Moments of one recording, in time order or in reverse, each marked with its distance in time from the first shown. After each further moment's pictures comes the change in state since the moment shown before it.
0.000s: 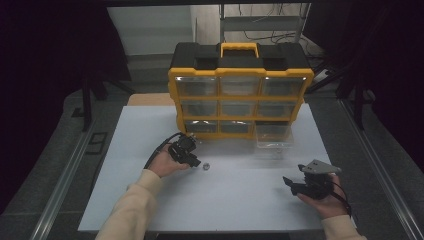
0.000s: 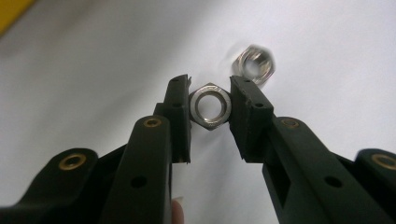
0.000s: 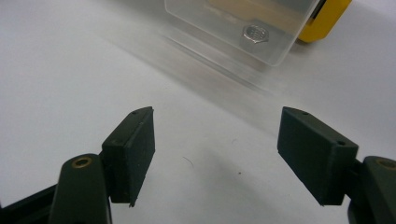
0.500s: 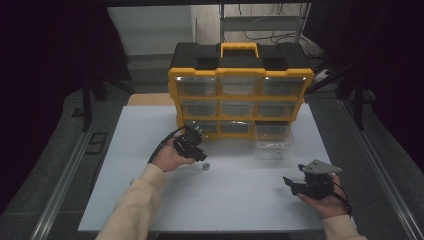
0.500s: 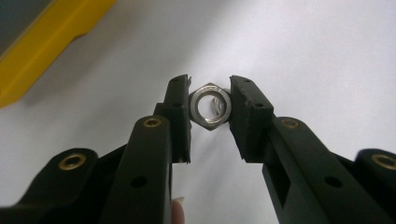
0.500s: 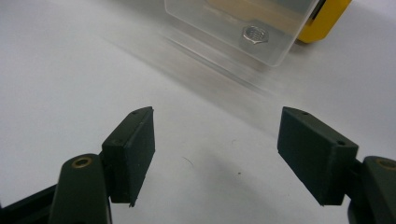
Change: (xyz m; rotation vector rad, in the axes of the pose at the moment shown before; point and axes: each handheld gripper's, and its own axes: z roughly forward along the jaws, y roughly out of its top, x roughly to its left) left arm -0.012 0.023 -0.018 -0.025 0.006 0.048; right arm 0.000 0.000 0.000 -0.002 0.001 0.001
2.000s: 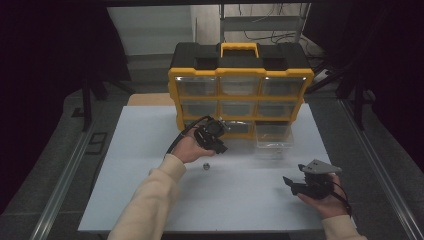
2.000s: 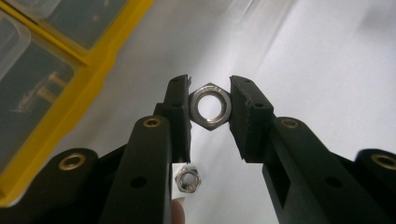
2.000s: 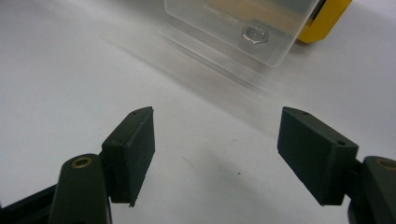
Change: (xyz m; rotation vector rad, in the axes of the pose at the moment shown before) left arm -0.033 0.064 -0.013 -0.039 -0.005 0.094; right arm 0.000 0.000 0.000 0.000 0.000 -0.002
